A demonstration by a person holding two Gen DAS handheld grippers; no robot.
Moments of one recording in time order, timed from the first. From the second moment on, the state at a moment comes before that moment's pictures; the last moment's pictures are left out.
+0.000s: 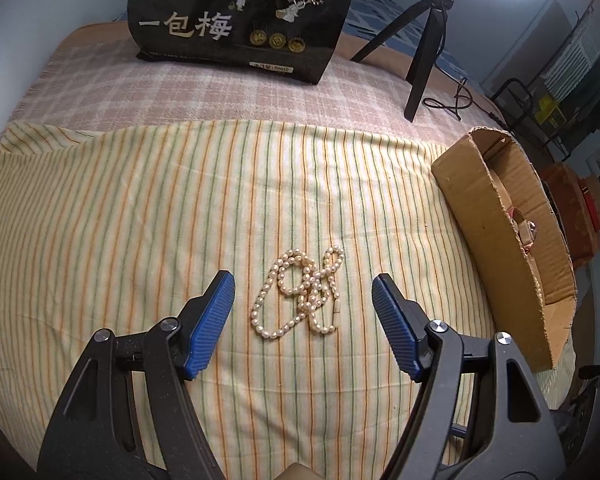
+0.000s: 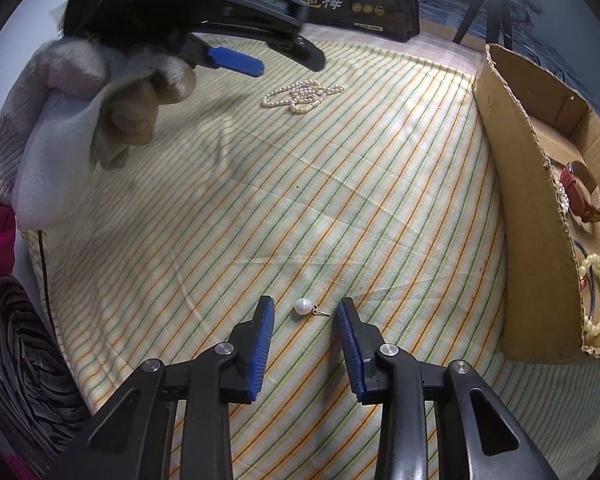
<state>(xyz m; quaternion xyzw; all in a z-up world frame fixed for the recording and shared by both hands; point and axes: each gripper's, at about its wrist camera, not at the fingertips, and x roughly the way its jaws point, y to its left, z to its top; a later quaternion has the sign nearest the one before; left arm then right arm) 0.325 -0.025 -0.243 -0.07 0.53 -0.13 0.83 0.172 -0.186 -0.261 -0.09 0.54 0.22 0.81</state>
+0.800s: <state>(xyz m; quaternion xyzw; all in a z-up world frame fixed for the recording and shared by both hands) 0.324 -0.058 -0.266 0.03 0.52 -0.09 0.85 0.166 -0.175 -0.262 -0.14 0.53 0.21 0.81</state>
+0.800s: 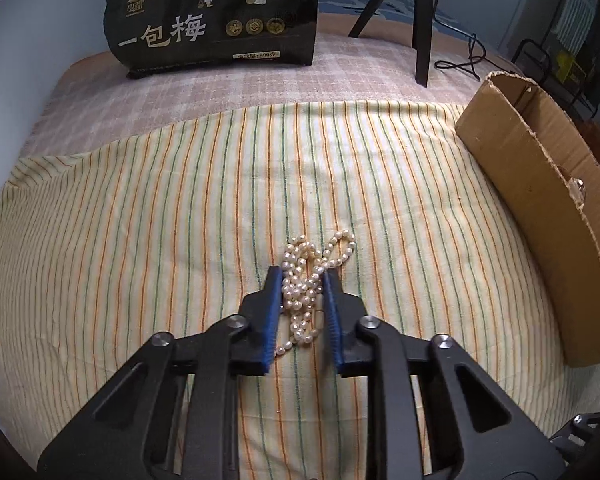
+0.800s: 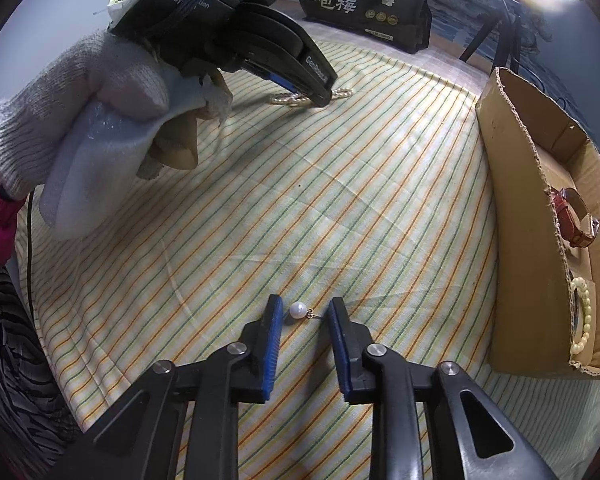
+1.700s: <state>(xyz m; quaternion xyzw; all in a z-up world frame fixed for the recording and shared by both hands) 0.309 -0.029 -0.217 -0.04 0.49 -0.10 0.87 0.163 -0.197 -0.215 -0.09 0.49 0.20 0.84</state>
